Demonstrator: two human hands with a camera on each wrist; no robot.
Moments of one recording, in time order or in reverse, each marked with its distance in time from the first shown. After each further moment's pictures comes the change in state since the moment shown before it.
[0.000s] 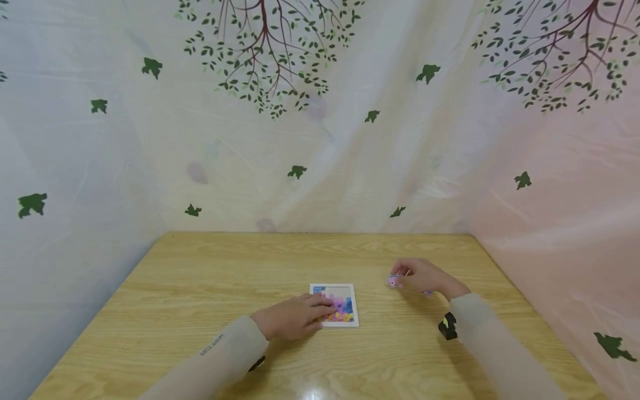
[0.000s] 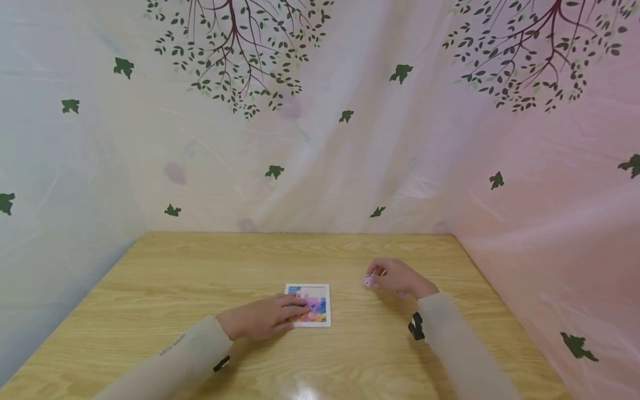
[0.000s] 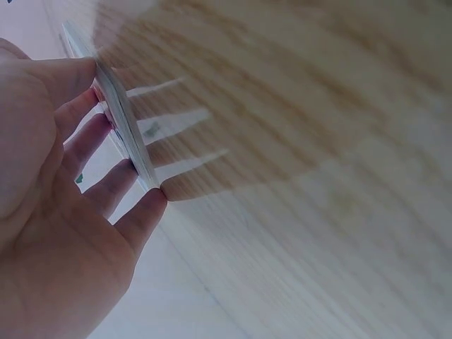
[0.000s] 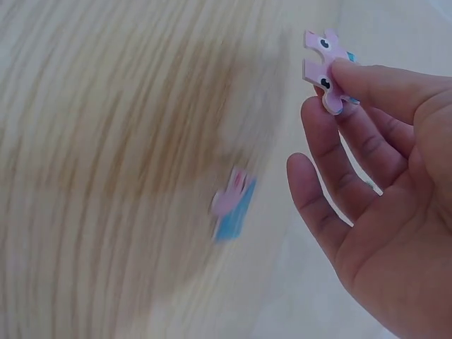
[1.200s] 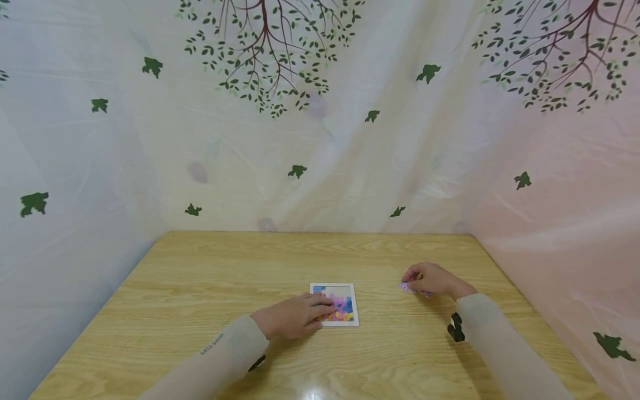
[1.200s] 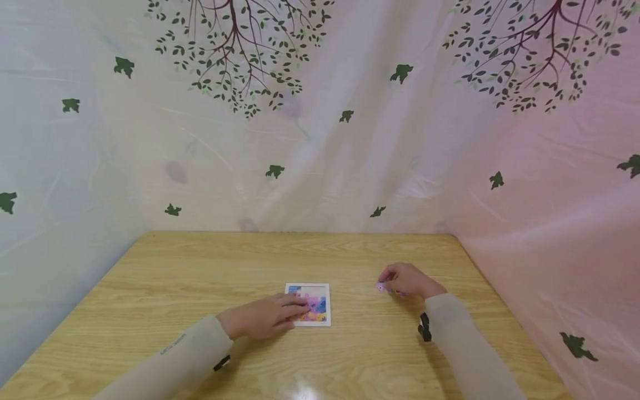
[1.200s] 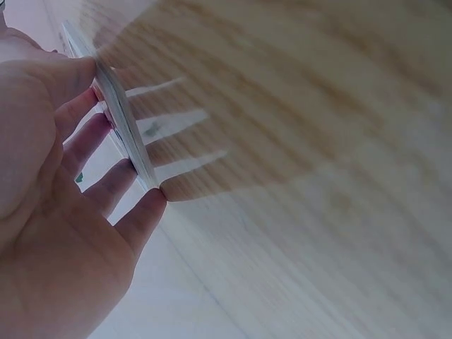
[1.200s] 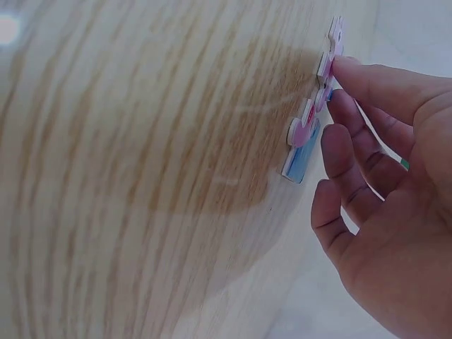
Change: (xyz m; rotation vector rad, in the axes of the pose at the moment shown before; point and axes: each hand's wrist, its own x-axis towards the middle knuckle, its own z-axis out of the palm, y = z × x) left_hand -0.001 0.002 -0.001 -0.010 0.010 0.003; right_hand -0.013 0.019 -0.004 0.095 -0.025 0.079
